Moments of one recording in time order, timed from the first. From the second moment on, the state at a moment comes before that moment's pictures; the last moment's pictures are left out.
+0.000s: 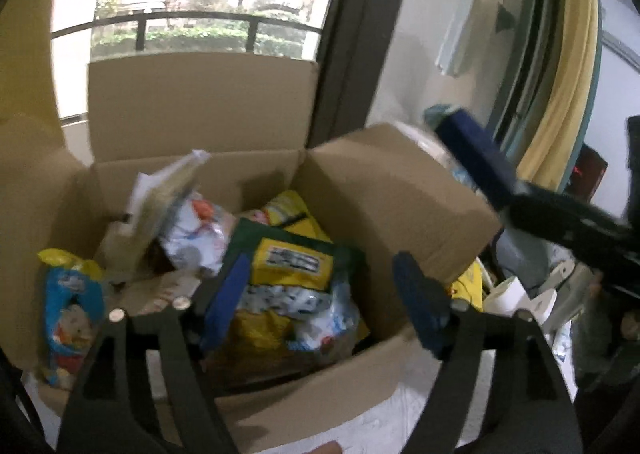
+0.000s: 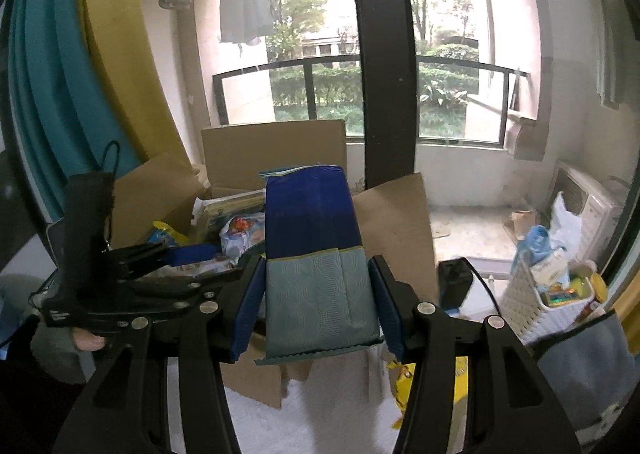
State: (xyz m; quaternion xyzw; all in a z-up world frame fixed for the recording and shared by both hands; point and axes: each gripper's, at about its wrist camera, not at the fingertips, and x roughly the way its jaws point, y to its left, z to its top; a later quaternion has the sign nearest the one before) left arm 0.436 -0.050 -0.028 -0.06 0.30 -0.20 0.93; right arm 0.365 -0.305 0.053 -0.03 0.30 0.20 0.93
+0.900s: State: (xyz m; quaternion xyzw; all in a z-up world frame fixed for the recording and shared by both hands) left arm 0.394 0.044 0.040 -0.12 0.21 -0.11 0.96; right arm 0.426 -0.233 0.033 0.00 0.33 0.20 0.92
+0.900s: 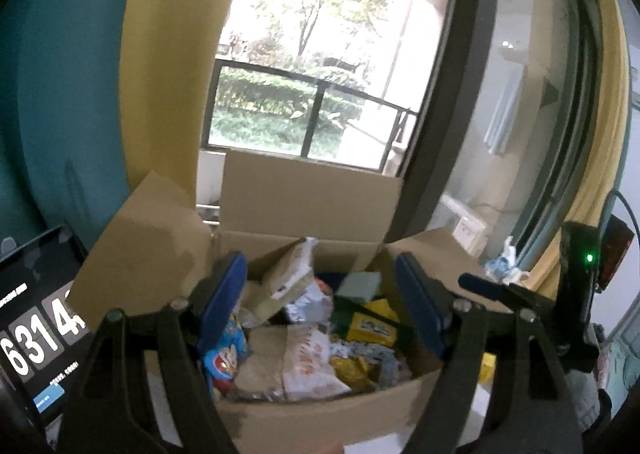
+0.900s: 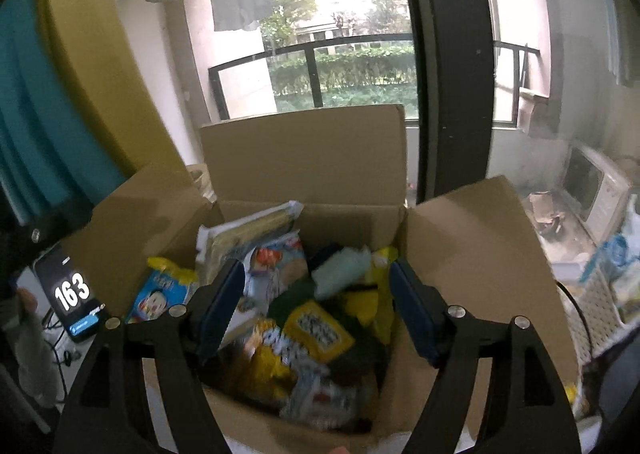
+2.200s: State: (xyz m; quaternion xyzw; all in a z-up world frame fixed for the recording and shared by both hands) left arm 0.142 0.036 -0.086 -0.11 0.37 -0.10 0.92; right arm 0.160 -0.258 -0.003 0.01 0.38 0.22 0.90
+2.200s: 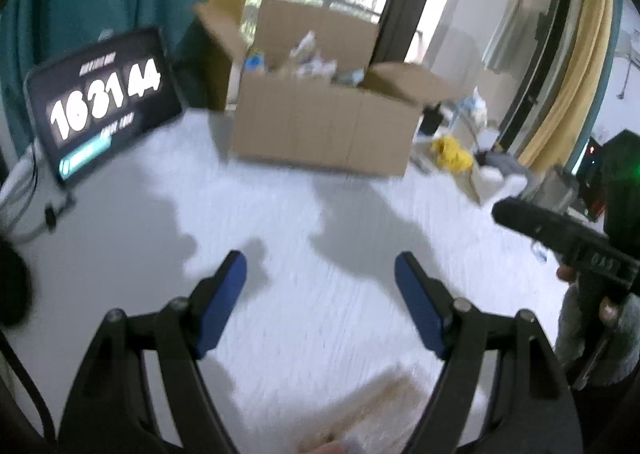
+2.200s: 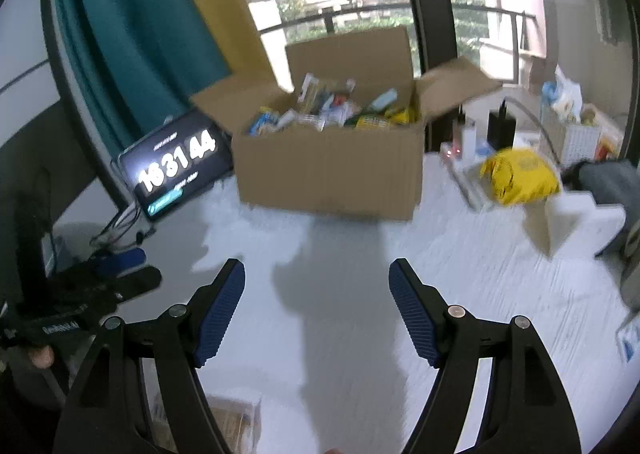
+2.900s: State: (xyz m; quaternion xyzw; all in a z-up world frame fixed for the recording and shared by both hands) left arm 0.059 0.042 -0.161 -0.15 0.46 -0.10 0.87; right arm 0.068 -0.221 -0.096 0.01 0.50 0.27 0.82
